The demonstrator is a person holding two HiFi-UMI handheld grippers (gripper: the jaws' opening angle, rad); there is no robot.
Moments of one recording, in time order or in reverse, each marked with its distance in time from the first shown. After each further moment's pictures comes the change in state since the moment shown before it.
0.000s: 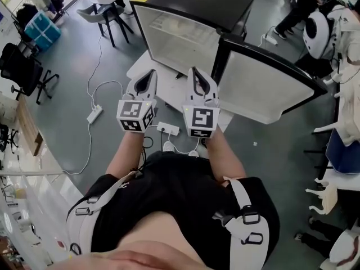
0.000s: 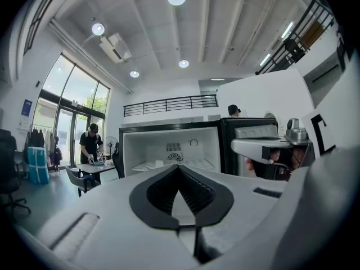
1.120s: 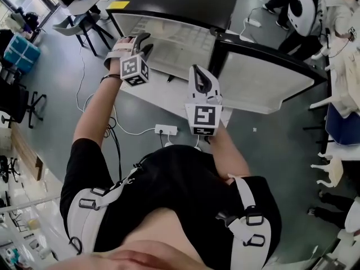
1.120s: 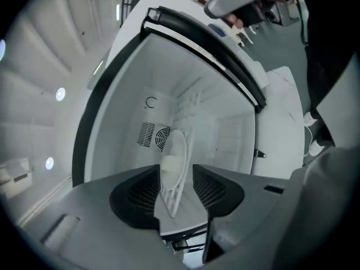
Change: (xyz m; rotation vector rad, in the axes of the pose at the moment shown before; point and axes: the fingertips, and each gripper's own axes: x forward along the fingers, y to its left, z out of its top) left arm 0.194 0.060 -0.043 1.278 0.273 -0.308; right arm 0.031 -0.032 -0.029 -0.059 0.073 -0.145
